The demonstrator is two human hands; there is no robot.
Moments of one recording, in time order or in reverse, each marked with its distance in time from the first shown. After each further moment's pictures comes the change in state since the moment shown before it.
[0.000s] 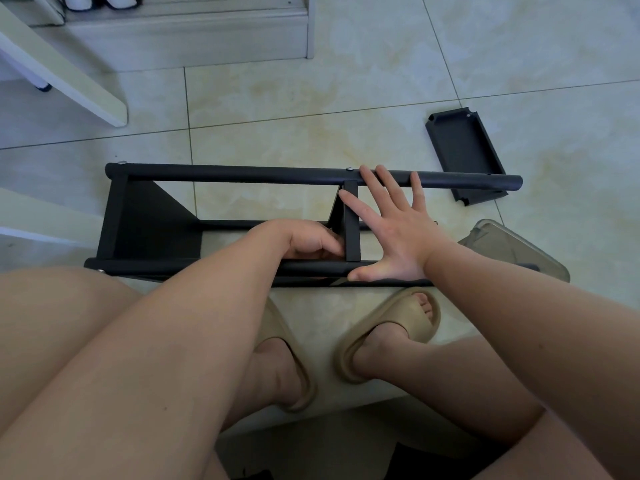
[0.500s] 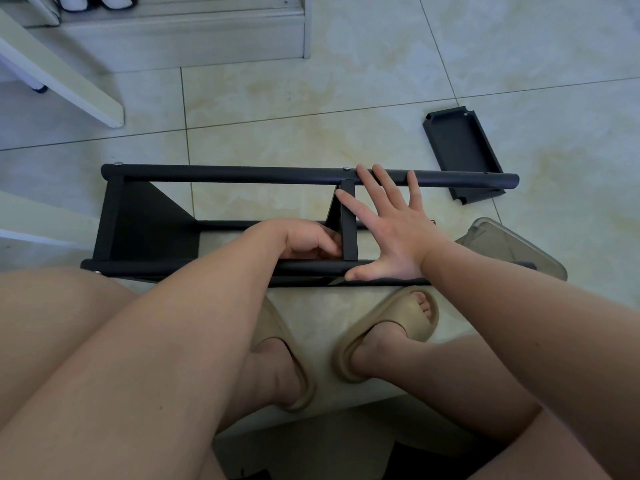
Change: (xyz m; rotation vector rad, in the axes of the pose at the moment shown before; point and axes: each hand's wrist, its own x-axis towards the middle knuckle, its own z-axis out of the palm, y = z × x) left_hand 0.000 0.001 0.002 -0.125 -0.035 0.034; right_hand 0.000 0.003 0.005 0.013 0.028 -0.014
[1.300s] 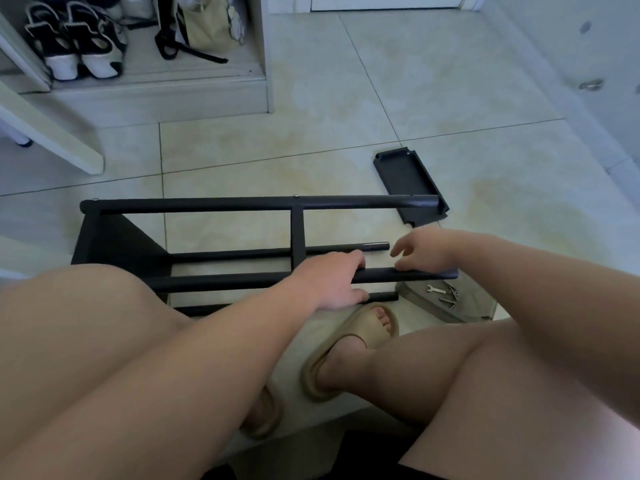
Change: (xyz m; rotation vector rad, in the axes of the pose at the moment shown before) left_hand 0.003 0.029 0.122 1.147 0.517 0.379; right_hand -0.083 0.074 -0.066 0.260 -0.522 0.514
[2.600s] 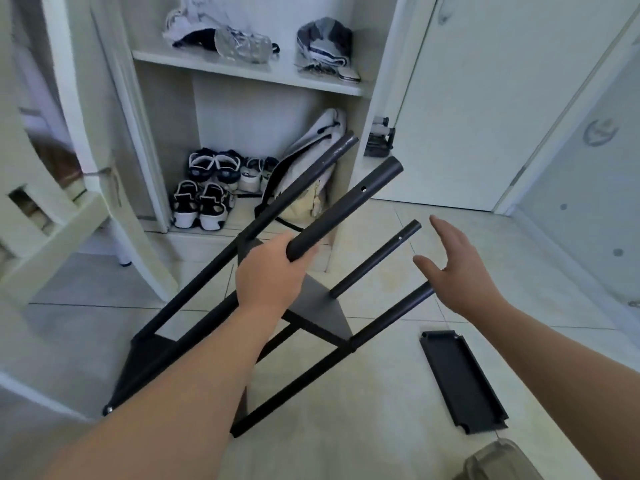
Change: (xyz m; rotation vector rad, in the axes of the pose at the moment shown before) left_hand -0.030 -0.136 -0.251 -0.305 1.223 -0.375; right_hand 0.035 -0.111 -0.220 0.400 0.996 -0.387
